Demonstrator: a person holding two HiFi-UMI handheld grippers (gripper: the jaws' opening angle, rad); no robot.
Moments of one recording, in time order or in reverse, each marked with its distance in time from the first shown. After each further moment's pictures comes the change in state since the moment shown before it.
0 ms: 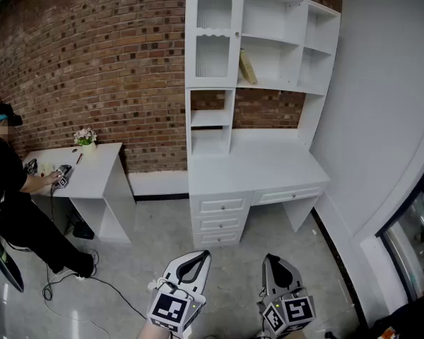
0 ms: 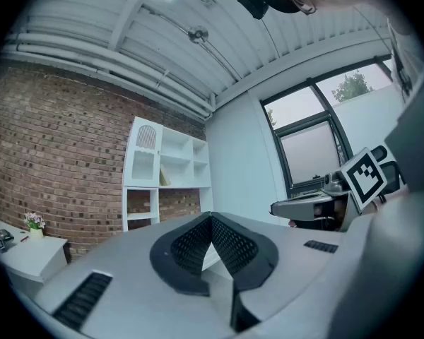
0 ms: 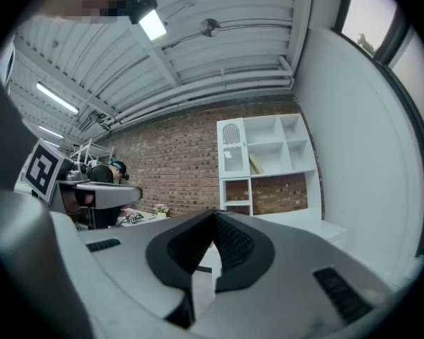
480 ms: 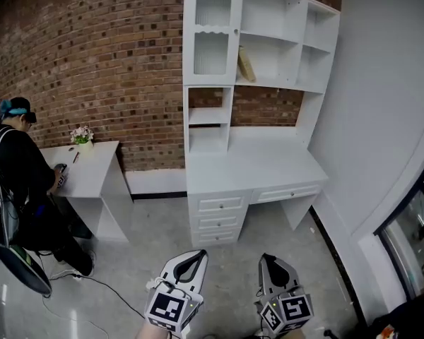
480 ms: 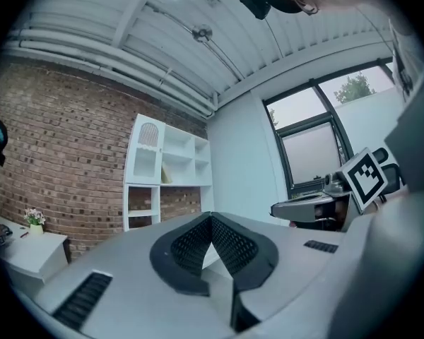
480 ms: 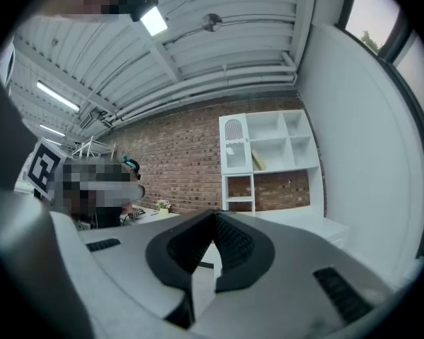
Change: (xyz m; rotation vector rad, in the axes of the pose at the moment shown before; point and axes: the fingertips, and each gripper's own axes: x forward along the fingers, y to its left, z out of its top) left arm 0.004 0.012 -0.012 -0.011 -0.034 -0.017; right arm 0.014 0.010 -0.007 -0.003 0.020 0.015
